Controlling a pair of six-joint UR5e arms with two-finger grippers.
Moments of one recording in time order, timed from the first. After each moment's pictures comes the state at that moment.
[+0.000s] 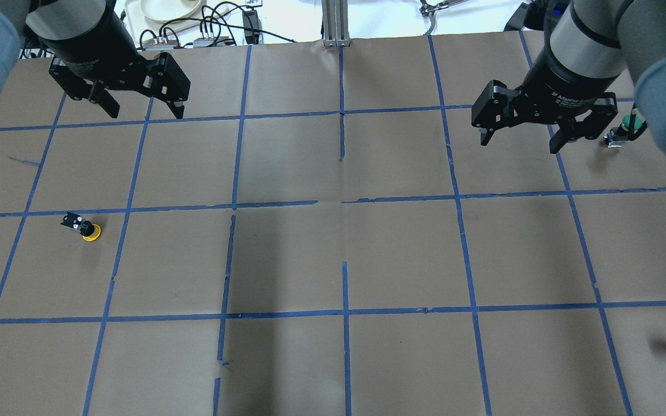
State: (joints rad) left arm -1.55 -1.62 -1.48 -1.54 1.59 0.07; right arm 1.54 -1.65 1.68 -1.65 -1.54 0.15
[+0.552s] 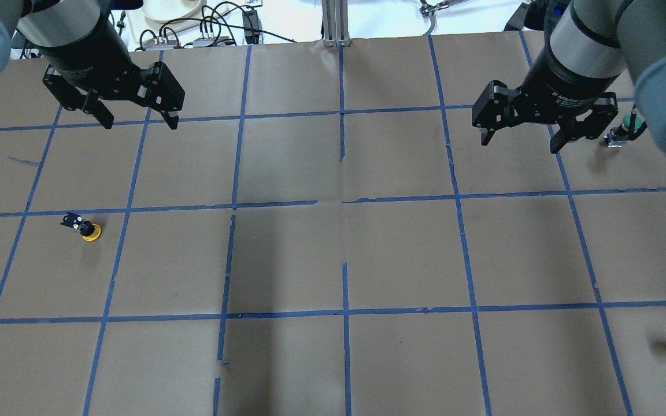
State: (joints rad) left arm -1.52 -1.61 -1.49 -1.61 1.60 0.08; right arm 1.54 -1.65 1.67 -1.65 -1.55 0.15
